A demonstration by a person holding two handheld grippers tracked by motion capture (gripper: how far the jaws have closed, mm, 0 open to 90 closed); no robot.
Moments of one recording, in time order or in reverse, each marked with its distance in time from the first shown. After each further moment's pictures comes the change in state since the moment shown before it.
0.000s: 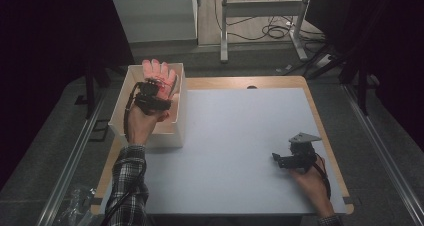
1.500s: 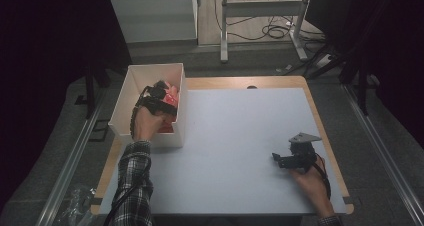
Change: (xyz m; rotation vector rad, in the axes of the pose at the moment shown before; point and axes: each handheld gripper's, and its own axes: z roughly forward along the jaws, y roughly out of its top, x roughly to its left) left arm 0.003 0.004 0.048 0.209 0.003 -0.023; right arm 0.000 0.000 0.000 0.000 0.000 -0.001
